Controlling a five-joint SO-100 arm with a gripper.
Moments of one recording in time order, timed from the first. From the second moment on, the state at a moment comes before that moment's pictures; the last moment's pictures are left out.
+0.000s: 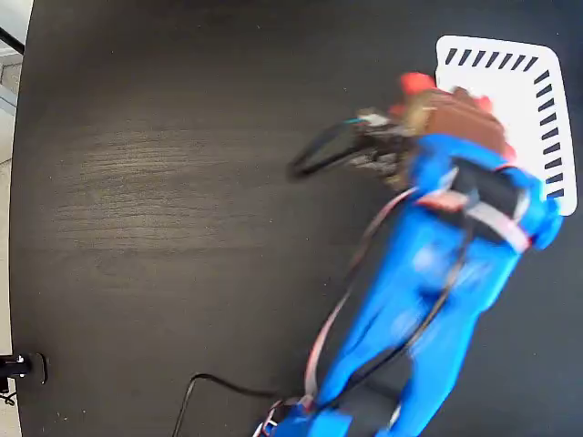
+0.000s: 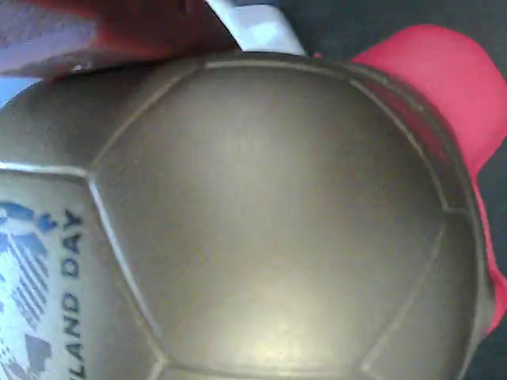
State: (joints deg) arm 29.2 66.8 38.2 102.7 -6.2
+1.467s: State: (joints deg) arm 39.9 33.7 6.3 101.8 -7.7
